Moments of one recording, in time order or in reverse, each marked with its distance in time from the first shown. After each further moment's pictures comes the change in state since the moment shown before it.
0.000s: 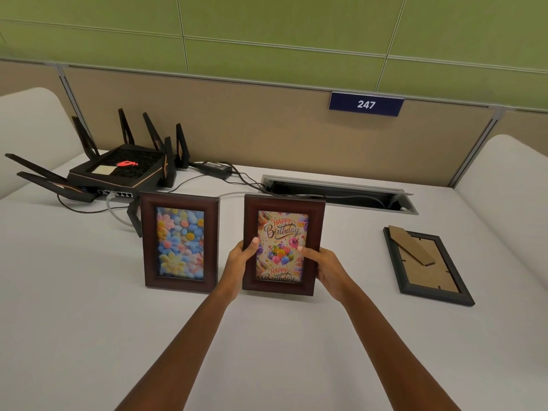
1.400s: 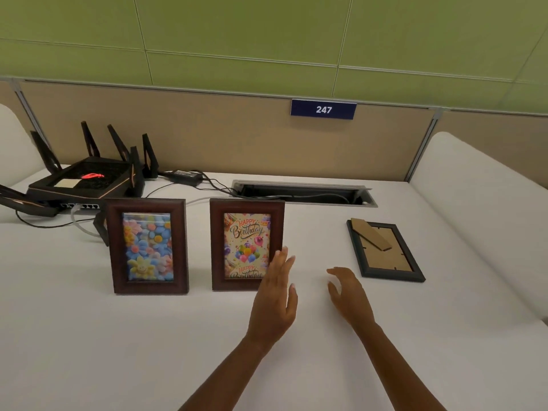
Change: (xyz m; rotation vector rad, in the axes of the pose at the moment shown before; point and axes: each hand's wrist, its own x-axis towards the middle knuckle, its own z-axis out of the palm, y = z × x) left_hand -0.085 -0.040 0.099 0.809 0.017 0.814; right_hand -0.069 0.063 -0.097 -0.854 0.422 -0.174
